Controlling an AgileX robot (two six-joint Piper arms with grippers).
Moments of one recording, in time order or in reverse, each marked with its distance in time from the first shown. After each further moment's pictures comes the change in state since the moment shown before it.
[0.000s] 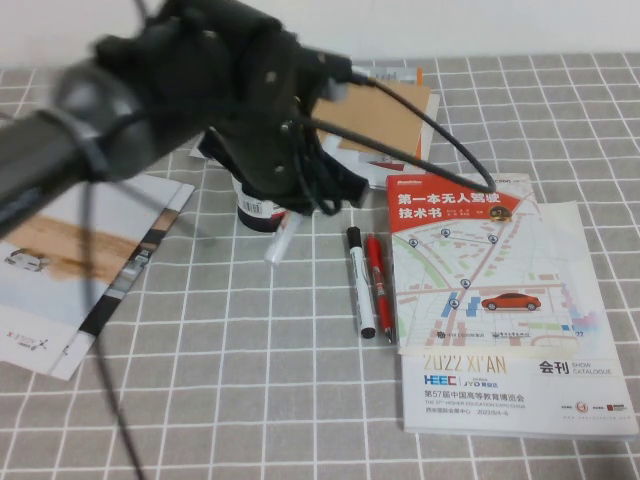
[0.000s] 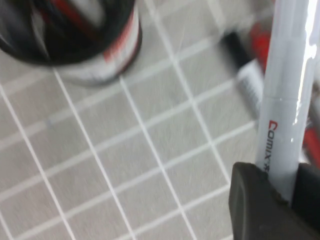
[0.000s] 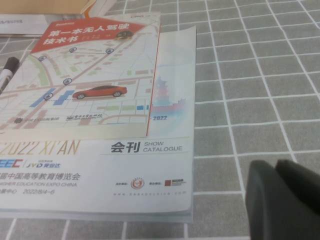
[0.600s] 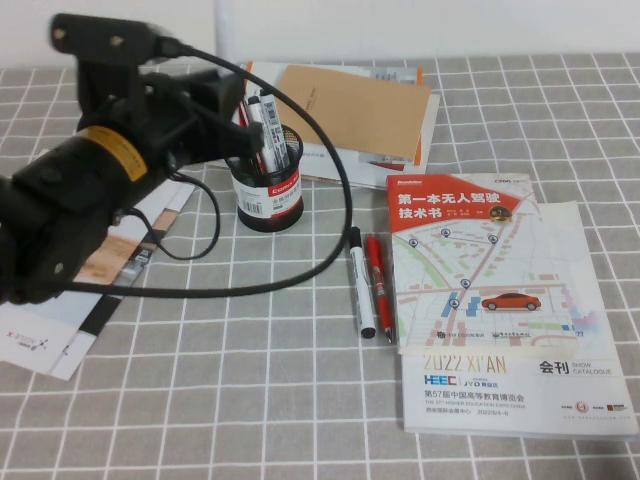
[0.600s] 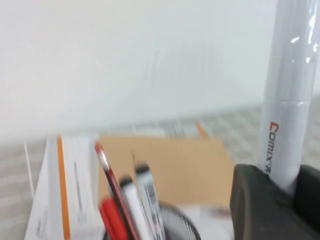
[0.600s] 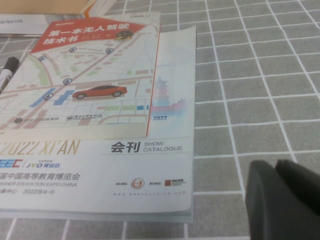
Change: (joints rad) right arm 0.000 0.000 0.000 0.000 0.000 0.000; left arm 0.217 -0.399 0.753 0.156 -1.338 -0.166
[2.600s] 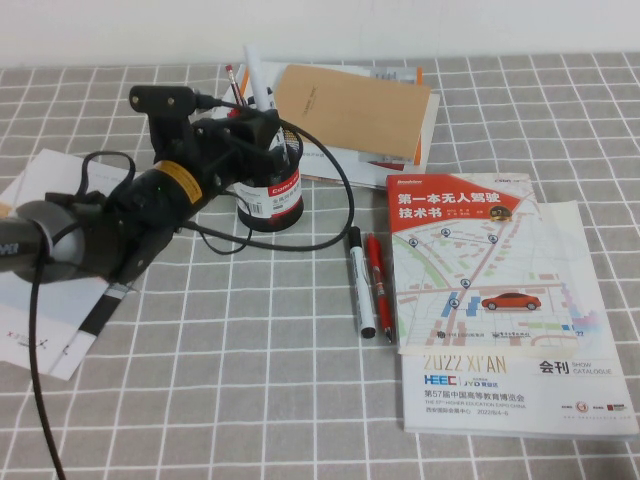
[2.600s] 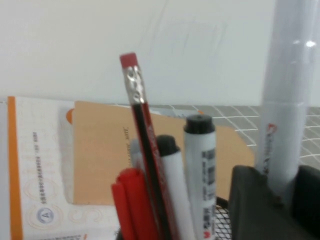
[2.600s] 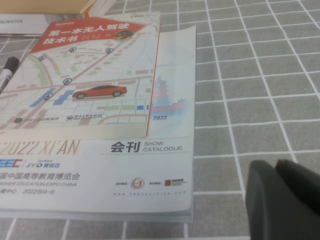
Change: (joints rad) right arm 0.000 0.000 0.000 0.000 0.000 0.000; left arm 0.128 0.555 -0.202 0.192 -0.469 -0.251
